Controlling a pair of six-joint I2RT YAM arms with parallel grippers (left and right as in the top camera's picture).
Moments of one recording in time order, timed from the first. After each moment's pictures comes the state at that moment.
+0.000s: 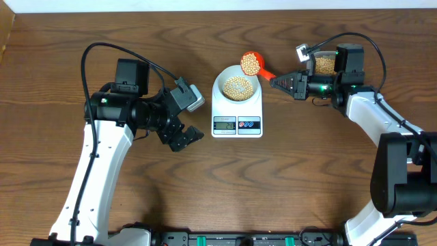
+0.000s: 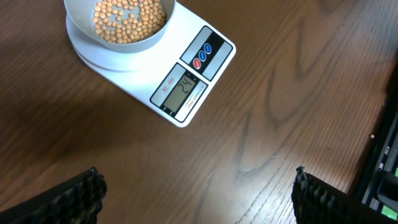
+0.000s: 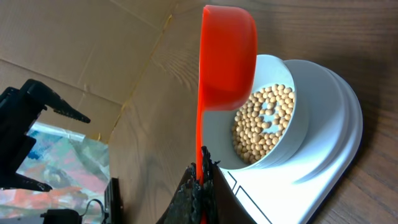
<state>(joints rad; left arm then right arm) -0.10 1.39 1.24 -1.10 0.59 0.80 0.04 1.84 1.10 -0.02 -1.16 0.20</state>
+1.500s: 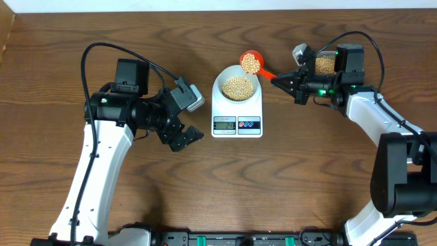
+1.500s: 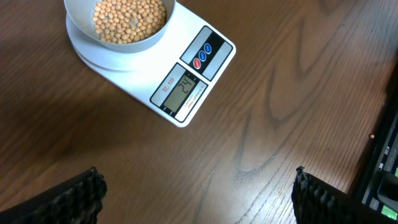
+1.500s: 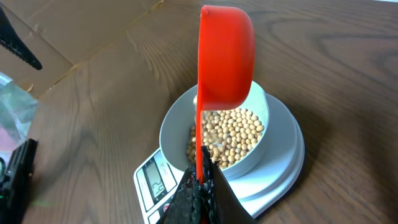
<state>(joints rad) -0.10 1.39 1.24 -1.10 0.59 0.80 0.04 1.84 1.10 -0.02 -1.09 -0.26</state>
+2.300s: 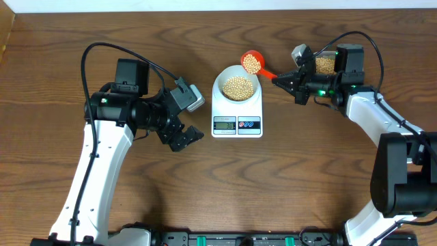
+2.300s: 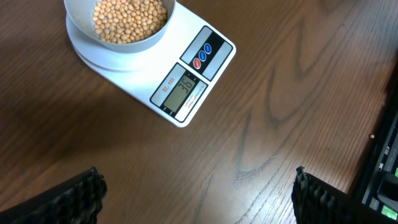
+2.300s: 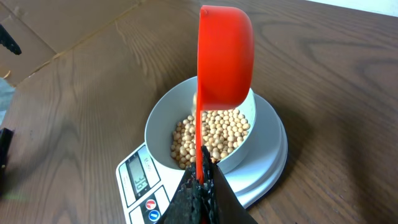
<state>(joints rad) -0.10 1.39 1.24 -1.10 0.59 0.80 0.04 1.84 1.10 -0.03 -1.05 -0.33</state>
